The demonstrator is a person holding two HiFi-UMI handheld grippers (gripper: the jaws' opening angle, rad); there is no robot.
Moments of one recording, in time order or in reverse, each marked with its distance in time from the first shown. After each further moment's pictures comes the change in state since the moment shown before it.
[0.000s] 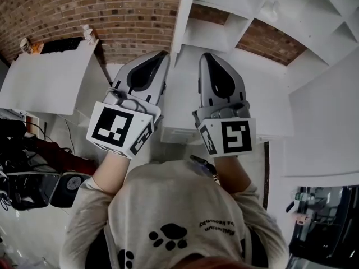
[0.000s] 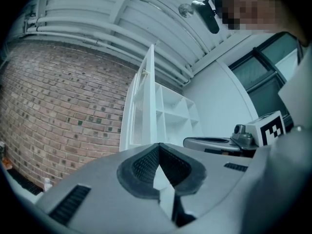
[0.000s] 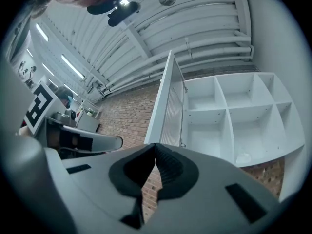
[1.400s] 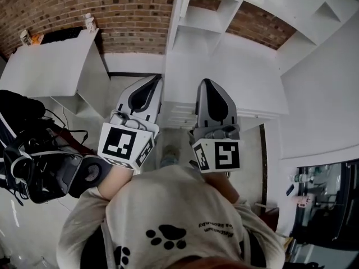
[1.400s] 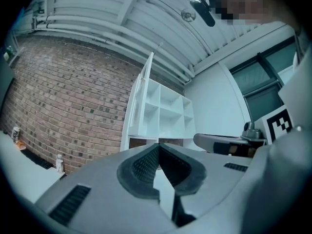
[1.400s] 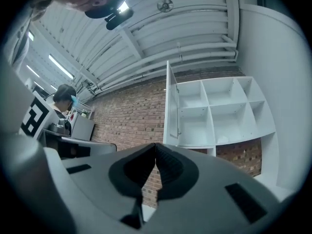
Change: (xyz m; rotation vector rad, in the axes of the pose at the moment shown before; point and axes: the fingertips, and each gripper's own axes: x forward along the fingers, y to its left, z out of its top) left arm -0.138 -0.071 -0.032 -0.091 0.084 0.035; right arm -0.147 0.076 0.004 0.097 0.085 -0.131
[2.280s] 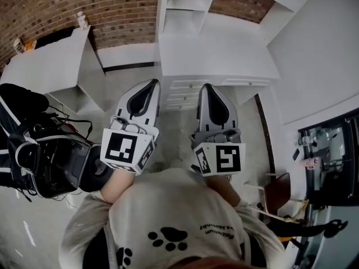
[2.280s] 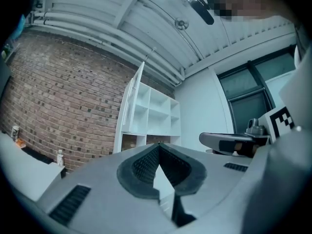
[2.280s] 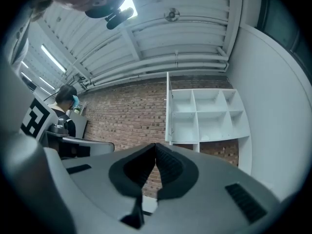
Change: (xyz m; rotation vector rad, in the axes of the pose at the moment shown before) left arm -0.142 -0.045 0.006 -0.012 0.028 -0.104; right arm -0.138 0.088 0.028 -0.022 0.048 -0.162
